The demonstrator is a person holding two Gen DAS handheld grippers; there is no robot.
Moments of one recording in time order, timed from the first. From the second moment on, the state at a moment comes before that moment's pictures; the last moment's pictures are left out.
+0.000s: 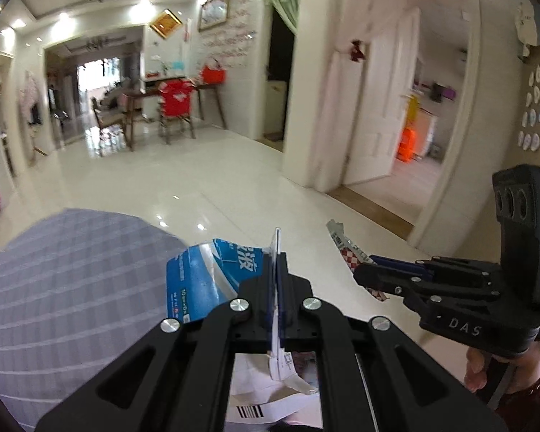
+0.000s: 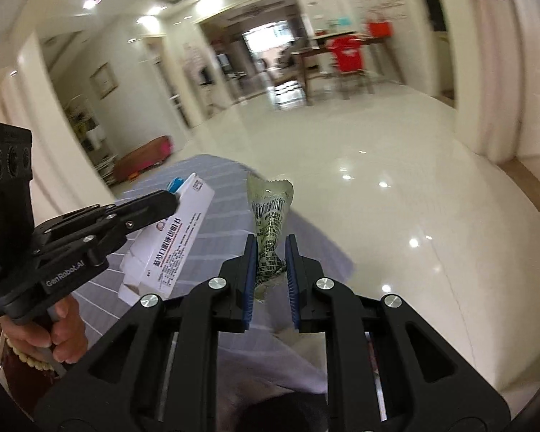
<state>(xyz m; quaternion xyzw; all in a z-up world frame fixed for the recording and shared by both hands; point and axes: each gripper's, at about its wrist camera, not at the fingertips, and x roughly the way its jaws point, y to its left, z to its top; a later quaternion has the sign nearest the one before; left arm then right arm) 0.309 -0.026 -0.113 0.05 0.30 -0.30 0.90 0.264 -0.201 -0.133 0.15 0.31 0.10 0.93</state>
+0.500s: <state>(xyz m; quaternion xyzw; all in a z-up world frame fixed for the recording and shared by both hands) 0.315 -0.154 -0.213 0.10 0.37 -0.32 0.87 0.252 -0.297 -0.230 0.27 0.35 0.01 0.90</state>
